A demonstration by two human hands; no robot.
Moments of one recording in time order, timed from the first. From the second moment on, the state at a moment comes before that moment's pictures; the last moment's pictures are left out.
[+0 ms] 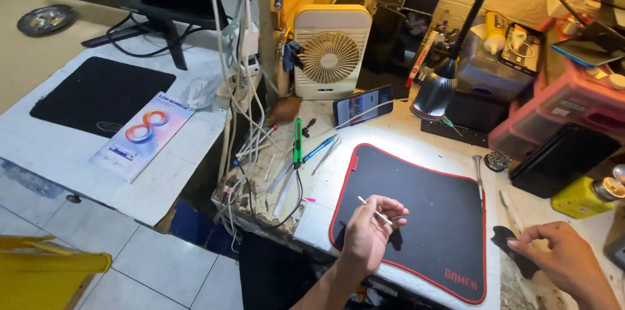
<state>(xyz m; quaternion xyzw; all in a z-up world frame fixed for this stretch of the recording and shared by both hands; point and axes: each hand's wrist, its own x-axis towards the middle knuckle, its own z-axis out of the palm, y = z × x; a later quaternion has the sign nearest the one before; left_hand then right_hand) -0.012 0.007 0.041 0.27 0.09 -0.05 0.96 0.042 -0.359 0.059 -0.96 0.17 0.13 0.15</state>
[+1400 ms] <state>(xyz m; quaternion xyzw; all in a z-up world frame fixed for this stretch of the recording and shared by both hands) -0.020 0.024 0.094 0.27 0.25 -0.13 0.92 0.086 0.135 0.128 -0.84 -0.13 0.29 0.44</state>
